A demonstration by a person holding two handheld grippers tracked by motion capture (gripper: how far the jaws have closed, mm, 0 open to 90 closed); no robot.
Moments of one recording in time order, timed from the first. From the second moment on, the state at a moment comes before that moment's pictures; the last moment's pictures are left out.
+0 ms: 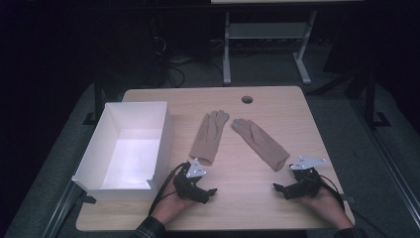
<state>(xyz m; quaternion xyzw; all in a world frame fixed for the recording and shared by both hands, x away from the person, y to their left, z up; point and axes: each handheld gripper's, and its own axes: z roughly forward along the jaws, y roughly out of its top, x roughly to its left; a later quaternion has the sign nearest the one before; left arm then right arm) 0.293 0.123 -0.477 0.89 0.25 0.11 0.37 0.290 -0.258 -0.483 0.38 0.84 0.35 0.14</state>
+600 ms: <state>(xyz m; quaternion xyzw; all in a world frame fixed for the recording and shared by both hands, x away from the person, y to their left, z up) 0.291 0.121 -0.477 0.88 0.26 0.11 0.37 0.286 -0.255 -0.475 0.39 0.85 0.34 0.12</state>
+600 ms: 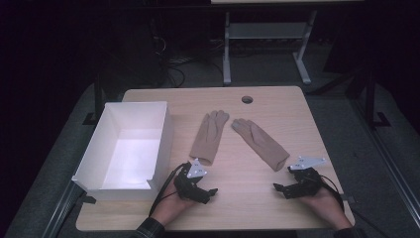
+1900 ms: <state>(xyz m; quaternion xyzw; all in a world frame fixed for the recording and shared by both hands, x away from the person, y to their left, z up) 0.291 0.121 -0.477 0.88 0.26 0.11 0.37 0.350 -0.229 -0.438 0.36 0.85 0.37 0.12</state>
